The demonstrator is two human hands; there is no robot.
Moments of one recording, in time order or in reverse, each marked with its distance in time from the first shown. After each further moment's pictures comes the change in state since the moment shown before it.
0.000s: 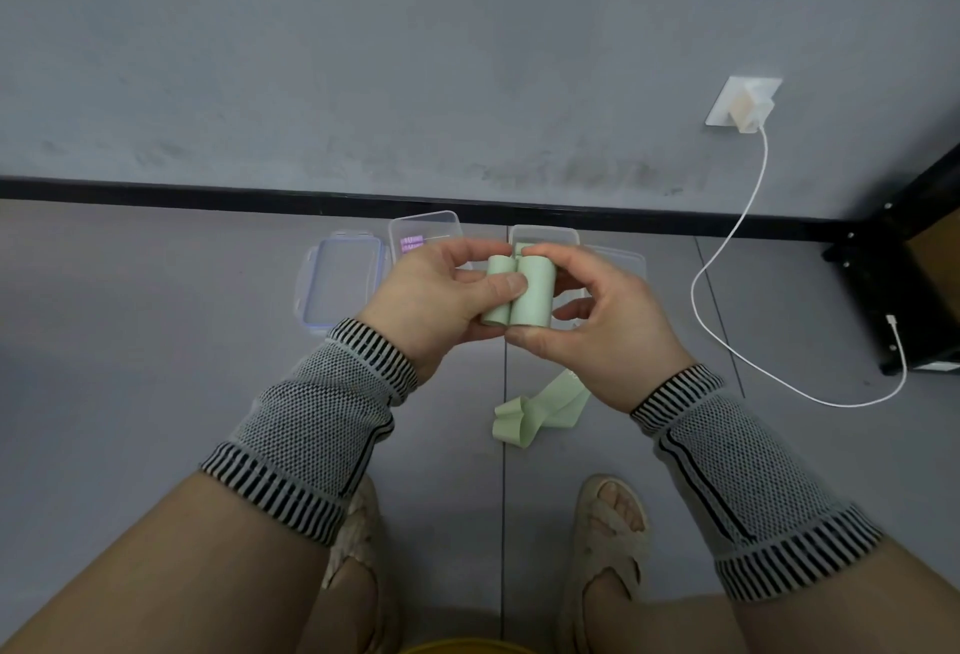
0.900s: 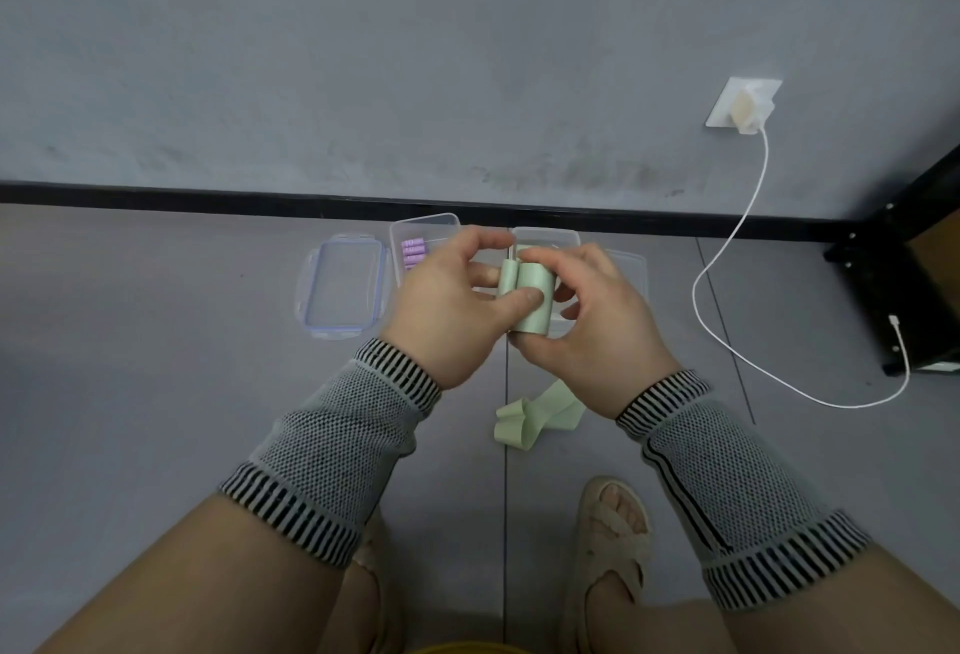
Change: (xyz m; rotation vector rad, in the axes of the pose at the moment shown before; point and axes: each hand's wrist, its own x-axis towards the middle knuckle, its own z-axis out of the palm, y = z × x) left_hand -0.002 -0.007 0.008 0.427 0.163 0.232; right_hand 0.000 0.002 0.007 -0.244 0.047 -0.044
